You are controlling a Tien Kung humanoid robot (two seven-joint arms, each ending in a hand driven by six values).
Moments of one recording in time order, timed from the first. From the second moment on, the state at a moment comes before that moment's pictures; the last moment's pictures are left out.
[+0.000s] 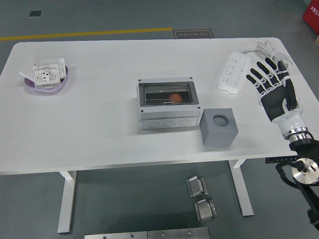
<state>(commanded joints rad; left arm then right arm) -0.03 0.30 -0.20 -0.31 0.28 0.15 0.05 0.10 -0.37 1.30 1.39 -0.36 0.10 0.32</state>
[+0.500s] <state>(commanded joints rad) -0.05 0.28 -0.21 -0.31 0.31 0.16 0.10 0.11 -0.38 1.30 1.38 -0.21 0.15 0.32</state>
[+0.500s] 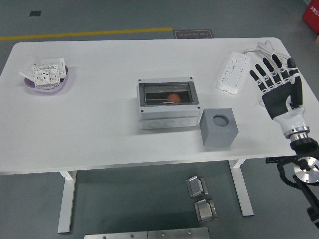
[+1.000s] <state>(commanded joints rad) -0.06 0.28 -0.21 -0.31 0.32 0.16 0.10 0.11 -0.38 1.29 1.38 -0.22 0.14 0.32</state>
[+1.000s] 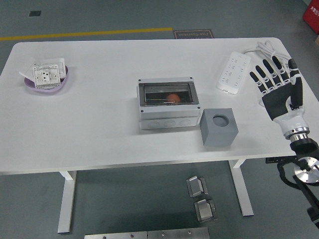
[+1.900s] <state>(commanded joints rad) -0.06 0.28 -0.20 -0.31 0.31 0.16 0.10 0.12 -0.39 1.29 1.33 -0.25 0.06 0.32</state>
